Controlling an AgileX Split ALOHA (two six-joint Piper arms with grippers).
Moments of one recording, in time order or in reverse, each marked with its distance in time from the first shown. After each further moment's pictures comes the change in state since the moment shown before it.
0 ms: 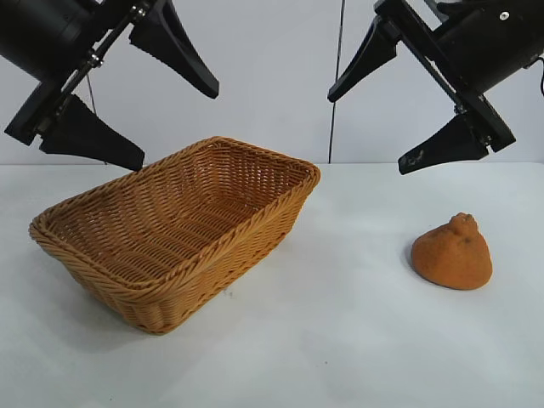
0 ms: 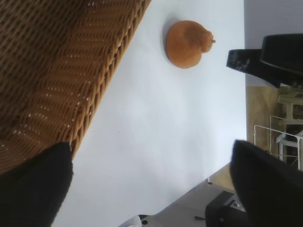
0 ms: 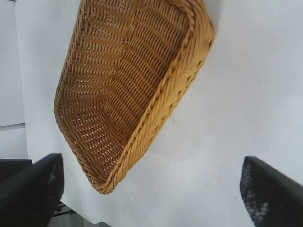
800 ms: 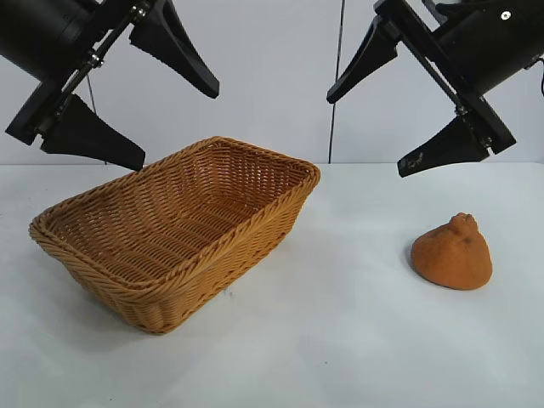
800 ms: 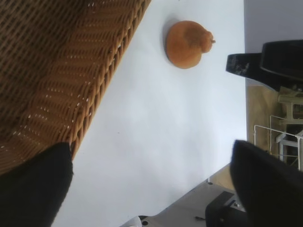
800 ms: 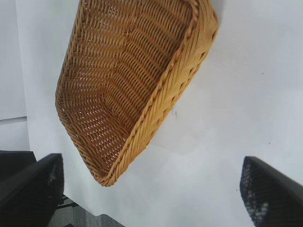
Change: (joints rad) left arm 0.000 0.021 0.000 -0.060 -0.015 0.047; right arm 0.000 0.000 0.000 0.000 0.026 0.000
